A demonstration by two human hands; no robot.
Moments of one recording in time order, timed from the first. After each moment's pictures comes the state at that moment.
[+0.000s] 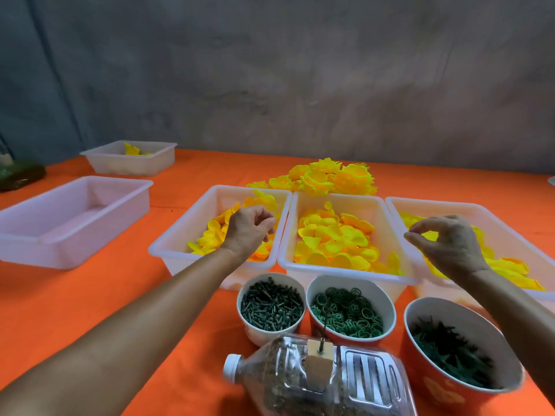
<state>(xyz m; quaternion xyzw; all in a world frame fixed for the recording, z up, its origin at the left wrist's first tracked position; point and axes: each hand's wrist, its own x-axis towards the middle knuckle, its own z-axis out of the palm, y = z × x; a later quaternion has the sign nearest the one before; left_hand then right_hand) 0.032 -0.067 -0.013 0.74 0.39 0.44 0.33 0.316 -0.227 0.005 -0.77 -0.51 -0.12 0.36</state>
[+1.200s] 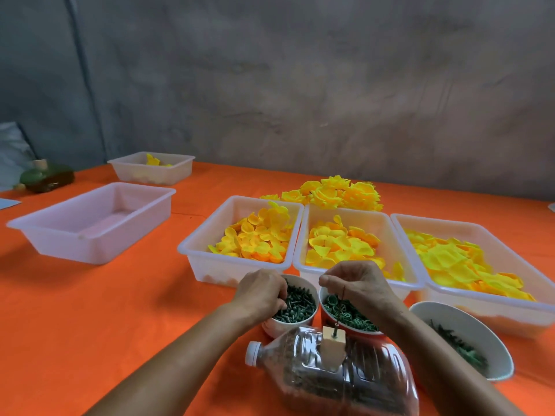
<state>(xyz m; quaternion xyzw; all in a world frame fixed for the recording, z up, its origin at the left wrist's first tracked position) -0.008 -0.149 -0.039 0.89 0.43 0.13 0.07 0.161 -0.240 -0.010 -0.60 -0.57 0.27 0.50</state>
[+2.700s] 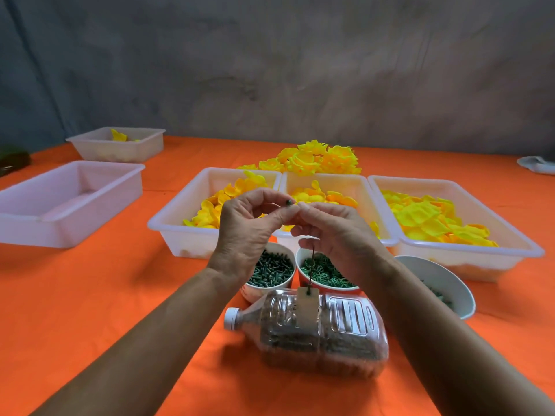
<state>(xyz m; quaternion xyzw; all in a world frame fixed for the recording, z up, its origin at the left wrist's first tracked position) 0.009 -0.203 0.022 0.63 0.20 0.56 0.50 0.144 -0.257 0.025 -0.45 -0.50 0.45 0.59</state>
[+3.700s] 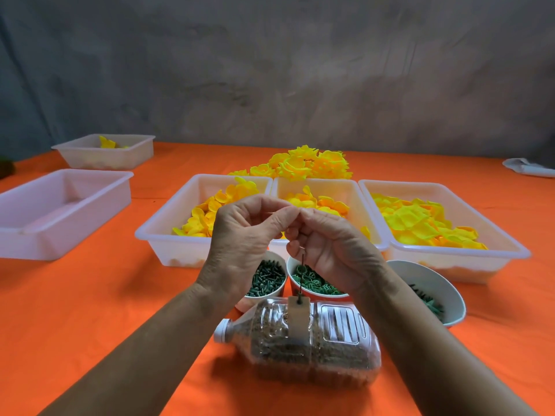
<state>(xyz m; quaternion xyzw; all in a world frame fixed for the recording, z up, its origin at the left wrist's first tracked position) 0.010 -0.226 0.038 0.64 0.18 0.55 0.51 0.139 -0.263 0.031 -0.31 -0.37 0.59 0.65</state>
